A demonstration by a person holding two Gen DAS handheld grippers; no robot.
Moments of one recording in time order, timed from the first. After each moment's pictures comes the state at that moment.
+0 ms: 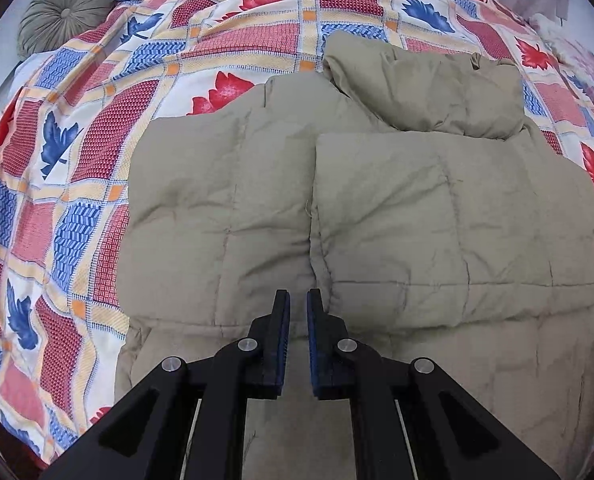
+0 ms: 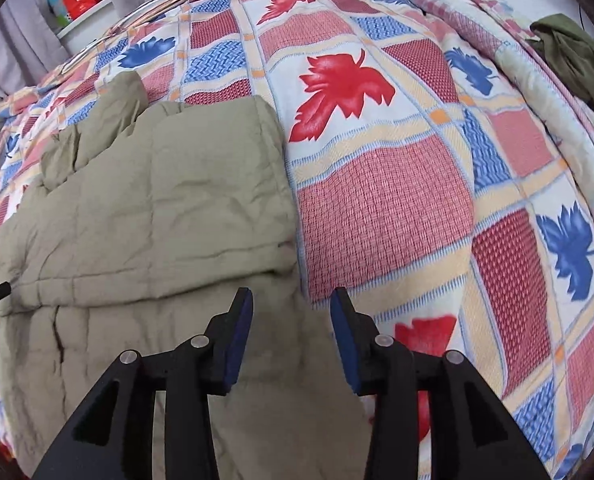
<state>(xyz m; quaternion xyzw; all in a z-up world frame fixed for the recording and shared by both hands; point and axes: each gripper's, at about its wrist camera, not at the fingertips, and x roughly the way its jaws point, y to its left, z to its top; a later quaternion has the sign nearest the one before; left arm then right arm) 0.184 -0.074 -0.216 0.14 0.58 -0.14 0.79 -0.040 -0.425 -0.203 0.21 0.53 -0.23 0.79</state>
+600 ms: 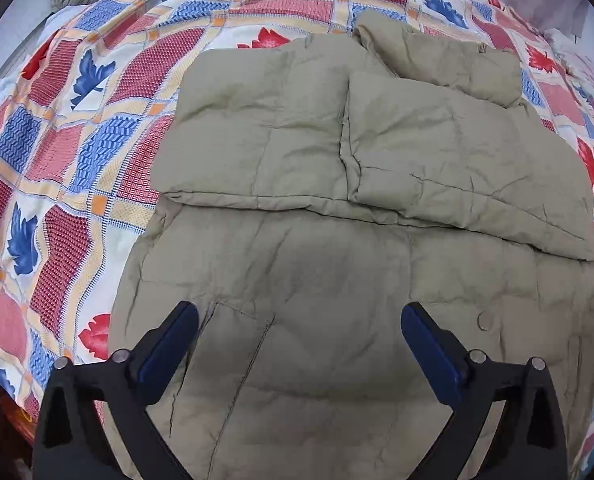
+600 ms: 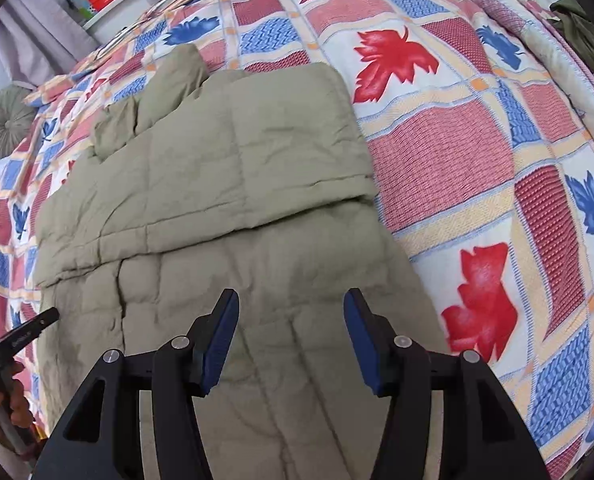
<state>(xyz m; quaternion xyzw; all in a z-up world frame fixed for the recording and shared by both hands) 0.122 -0.026 -0.215 0.10 0.60 -0.11 0.79 -0.049 -0.372 -0.191 0.26 0.54 -0.17 0.78</state>
